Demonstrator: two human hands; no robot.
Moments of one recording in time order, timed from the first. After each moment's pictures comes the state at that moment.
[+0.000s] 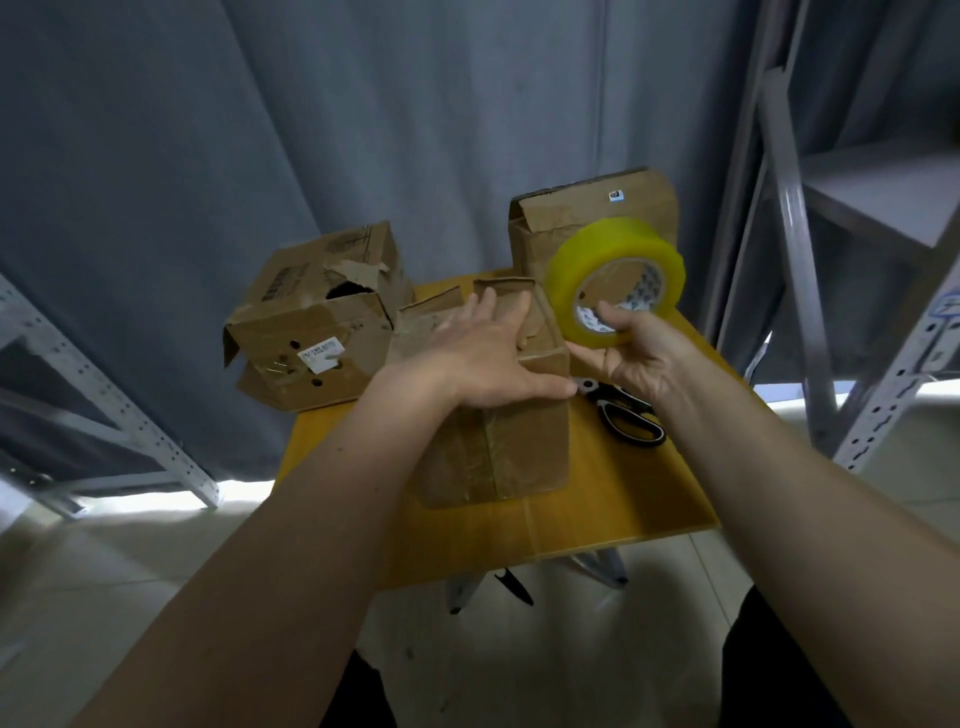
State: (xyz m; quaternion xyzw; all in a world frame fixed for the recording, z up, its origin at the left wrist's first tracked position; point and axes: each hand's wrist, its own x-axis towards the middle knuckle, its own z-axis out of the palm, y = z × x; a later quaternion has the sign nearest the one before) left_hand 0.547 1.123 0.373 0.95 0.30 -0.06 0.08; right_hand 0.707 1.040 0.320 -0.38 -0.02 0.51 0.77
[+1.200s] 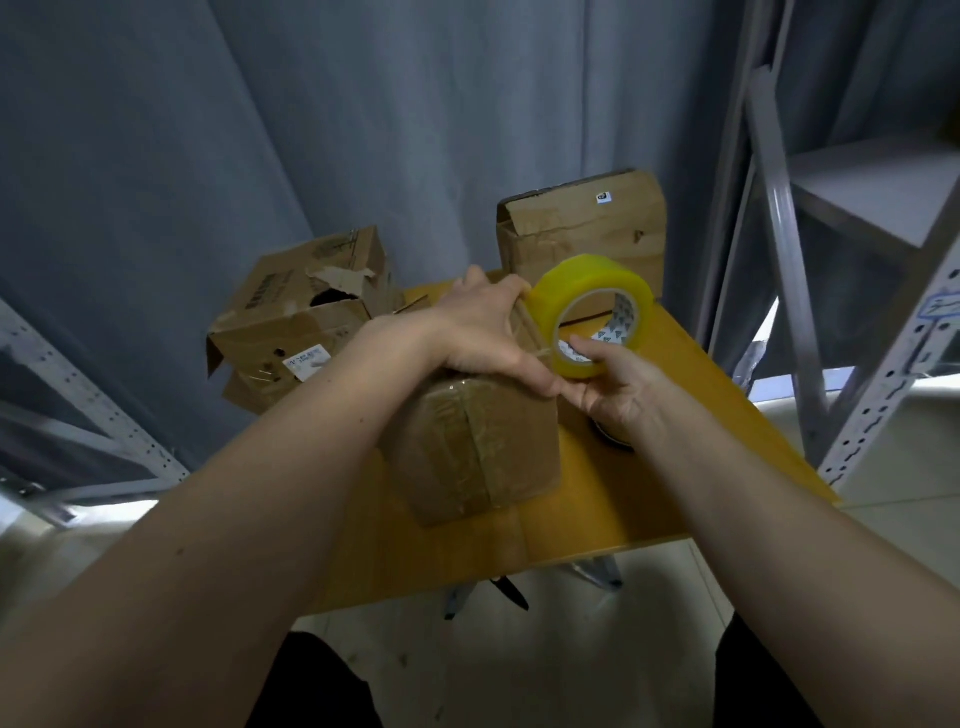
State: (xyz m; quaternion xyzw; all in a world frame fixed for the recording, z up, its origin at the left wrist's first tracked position) left_hand 0.574 1.139 0.396 0.96 0.25 -0.04 0.13; right_hand 0.697 1.043 0.300 -0.43 0.05 0.52 0.74
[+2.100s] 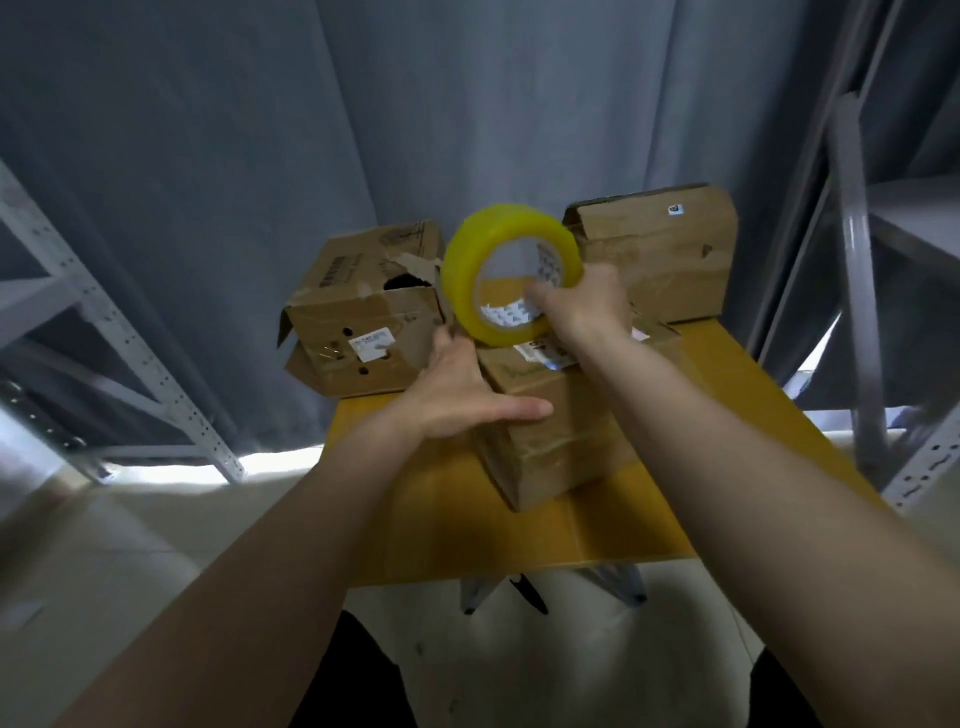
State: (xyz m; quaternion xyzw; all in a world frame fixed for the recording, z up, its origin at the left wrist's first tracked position) left_hand 0.479 1.167 0.337 0.87 0.34 0.13 0.33; right_hand 0.620 1.107 0.369 -0.78 -0.30 0.12 0.53
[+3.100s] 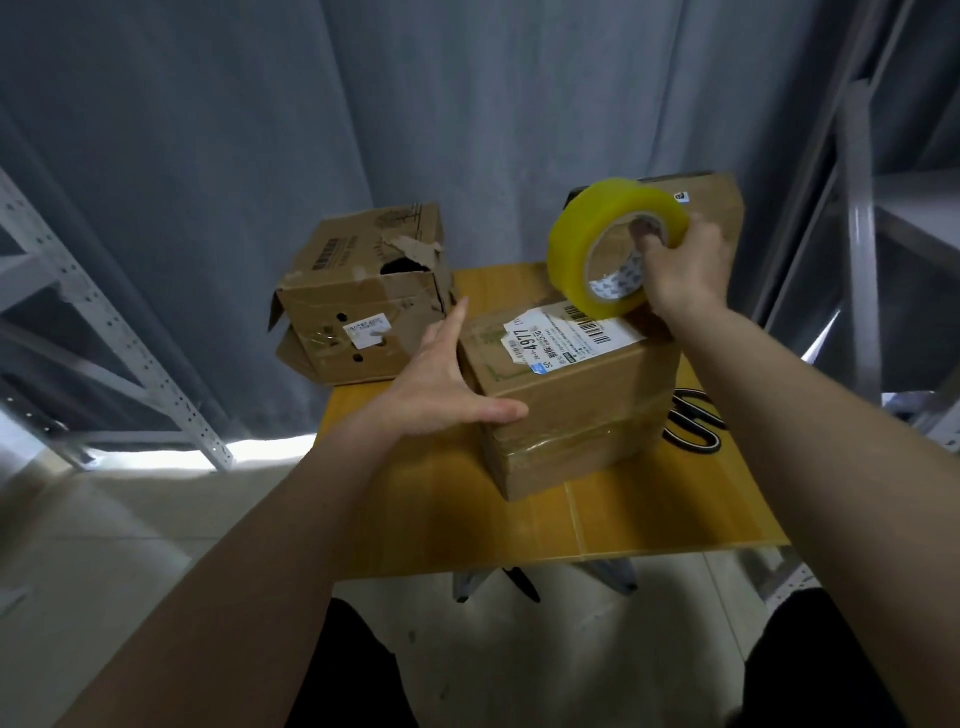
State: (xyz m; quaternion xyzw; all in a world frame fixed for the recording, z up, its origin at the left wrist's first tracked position) left_hand 0.464 1.182 0.325 0.86 0.32 0.13 0.37; right_hand 0.689 1.088 0.369 -0.80 -0.24 0.00 0.55
